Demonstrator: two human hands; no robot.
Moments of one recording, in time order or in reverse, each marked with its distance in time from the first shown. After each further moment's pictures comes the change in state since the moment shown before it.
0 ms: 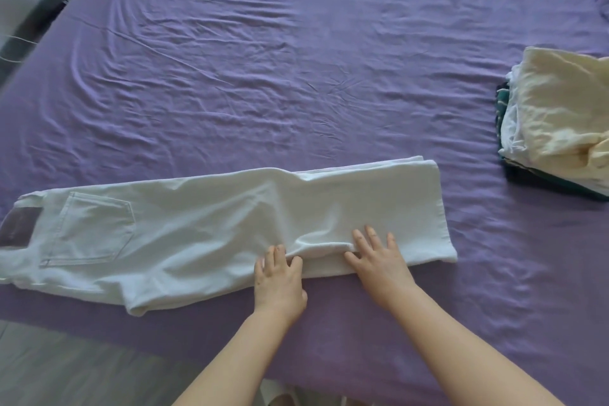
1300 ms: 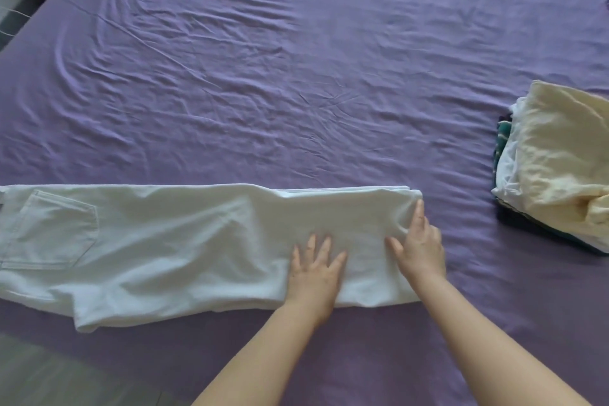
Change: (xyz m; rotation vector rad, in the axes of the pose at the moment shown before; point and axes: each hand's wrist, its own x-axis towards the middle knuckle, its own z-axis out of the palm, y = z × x) left_hand 0.065 0.098 -0.022 -0.110 -0.123 0.161; right_hand 0.033 0.126 -0.006 0.704 0.254 0.617
